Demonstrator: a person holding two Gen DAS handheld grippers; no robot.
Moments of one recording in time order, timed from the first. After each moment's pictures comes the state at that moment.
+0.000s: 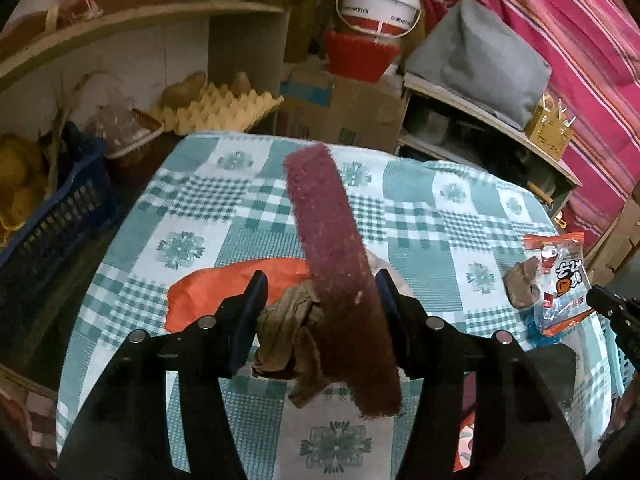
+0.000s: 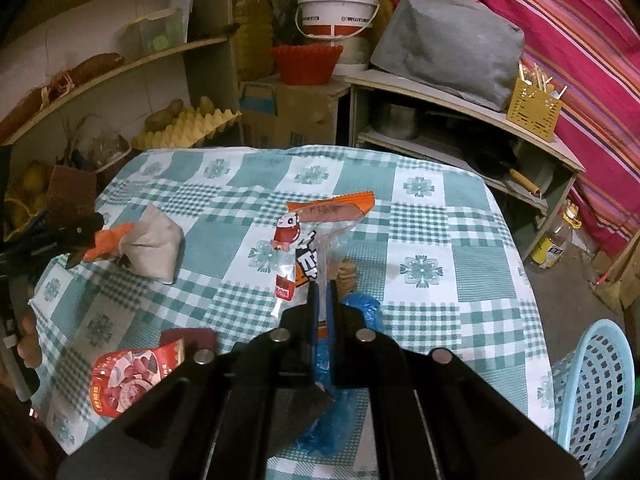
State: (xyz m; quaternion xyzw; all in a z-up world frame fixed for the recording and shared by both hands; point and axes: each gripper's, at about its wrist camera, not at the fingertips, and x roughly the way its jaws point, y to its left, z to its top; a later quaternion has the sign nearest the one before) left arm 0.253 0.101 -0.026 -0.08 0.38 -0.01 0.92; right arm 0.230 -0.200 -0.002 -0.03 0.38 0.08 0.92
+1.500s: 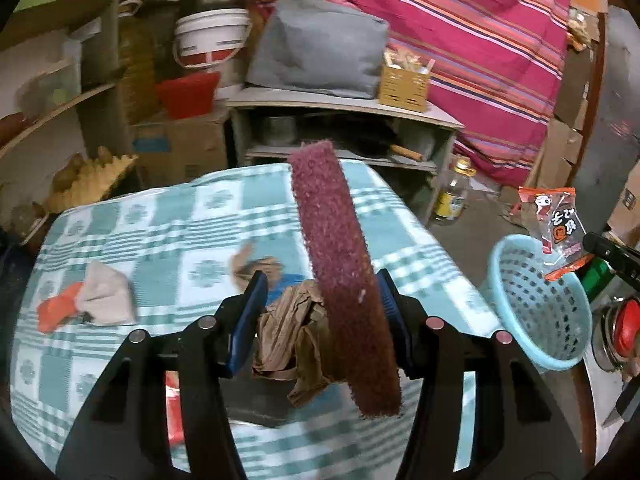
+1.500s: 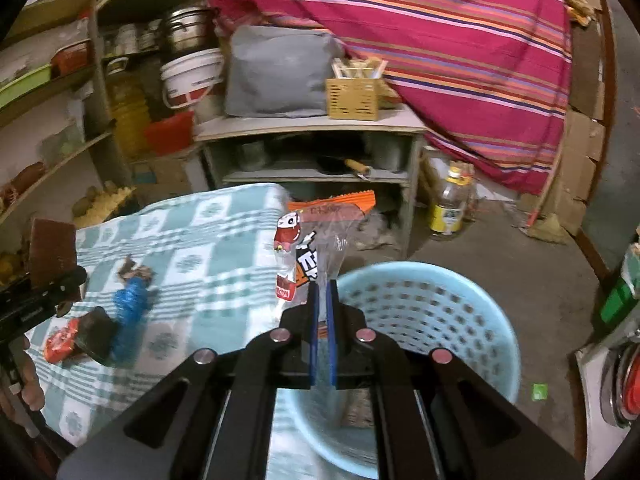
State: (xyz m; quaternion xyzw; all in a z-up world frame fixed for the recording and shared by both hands) left arm 0.178 -0.183 0.024 0.02 0.34 -0.16 0.93; right arm 0.111 -0.487 0.039 0.07 0.32 -0.07 0.94
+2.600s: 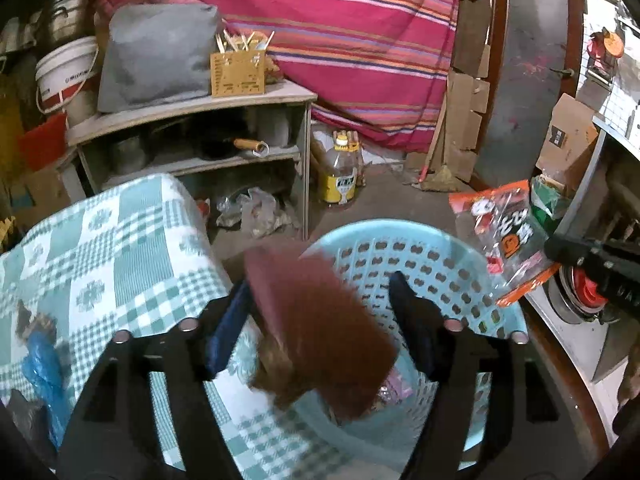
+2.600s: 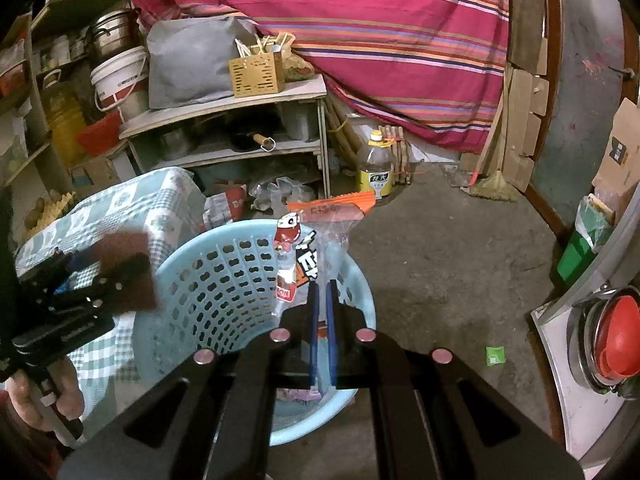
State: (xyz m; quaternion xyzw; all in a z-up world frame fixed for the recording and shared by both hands) left arm 0.165 -0.413 -0.010 0.08 0.32 -0.32 0.89; right arm 0.061 -0.610 0.006 0.10 0.36 -0.16 0.92
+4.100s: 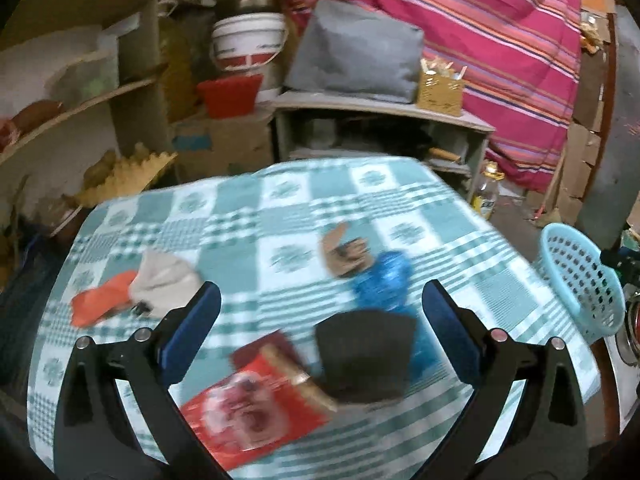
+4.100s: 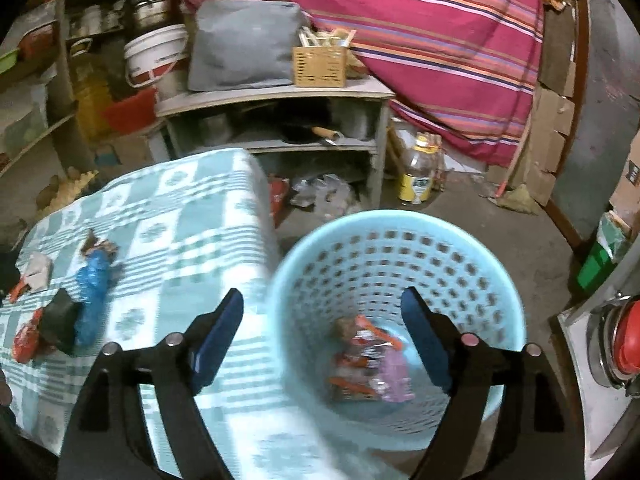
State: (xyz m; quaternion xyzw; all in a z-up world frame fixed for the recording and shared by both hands) left arm 0.178 -0.082 0.001 0.03 0.32 -0.11 0.94; right arm 0.109 -0.451 -0.003 0.07 0.36 -0.13 0.92
